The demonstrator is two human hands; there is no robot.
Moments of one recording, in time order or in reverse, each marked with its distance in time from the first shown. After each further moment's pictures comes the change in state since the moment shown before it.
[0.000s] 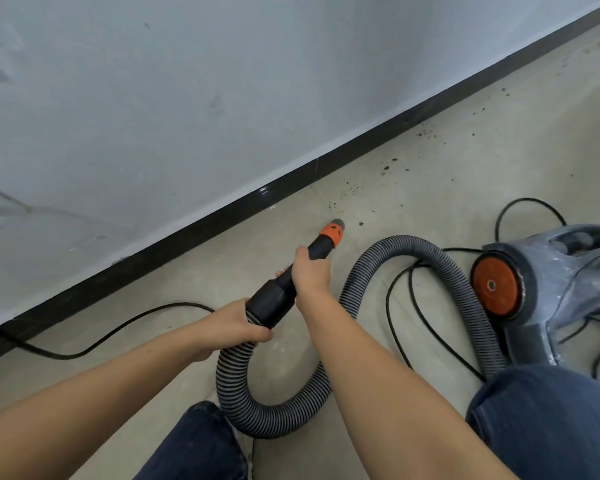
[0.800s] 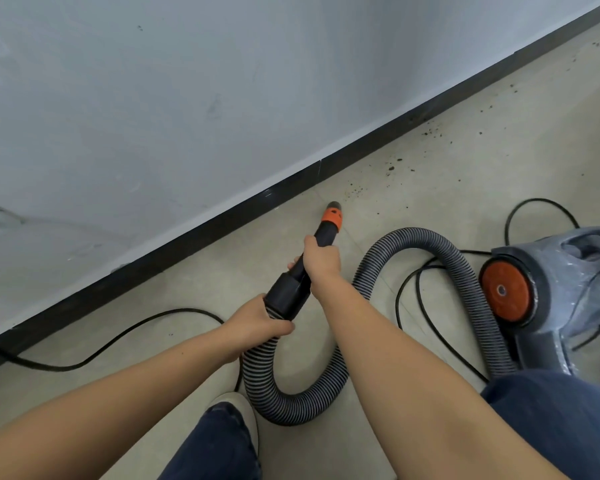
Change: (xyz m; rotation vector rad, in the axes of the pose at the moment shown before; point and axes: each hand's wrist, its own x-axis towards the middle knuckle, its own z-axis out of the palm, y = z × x) left_hand 0.033 0.008 0.018 -0.098 0.149 0.013; right_hand 0.024 -0.026 -0.003 -0.014 -0.063 -0.025
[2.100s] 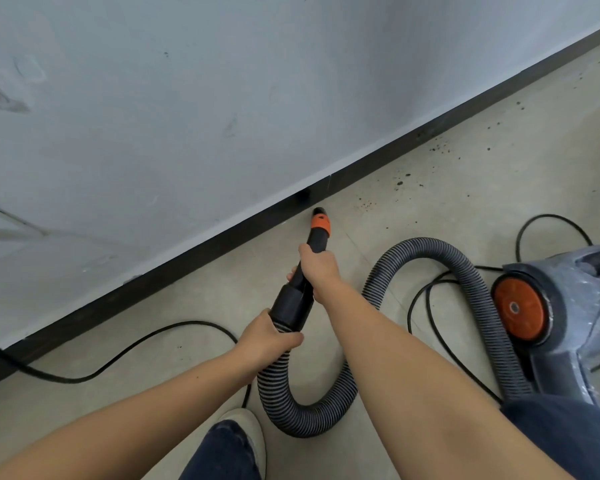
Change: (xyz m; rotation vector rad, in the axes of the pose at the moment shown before) left_hand -0.003 -0.004 0.009 -0.100 0.113 -0.035; right_hand 0.002 -0.009 0.016 -0.107 -0.105 0.016
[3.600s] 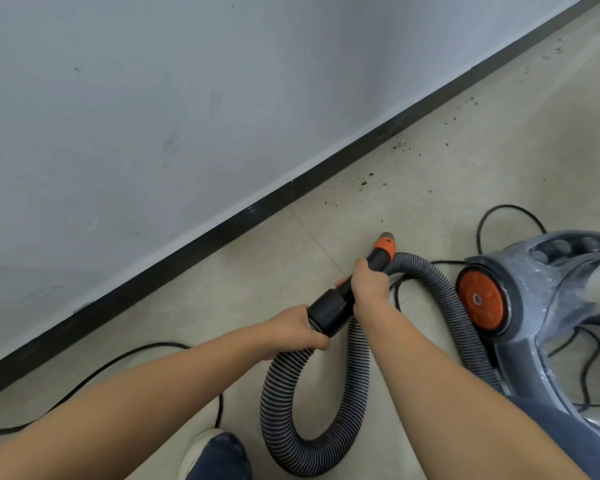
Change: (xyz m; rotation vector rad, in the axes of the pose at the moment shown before) left_hand 0.028 0.070 0.053 0.261 -0.449 0.076; right_hand -0.003 -0.008 -0.113 0.209 0.431 0.006
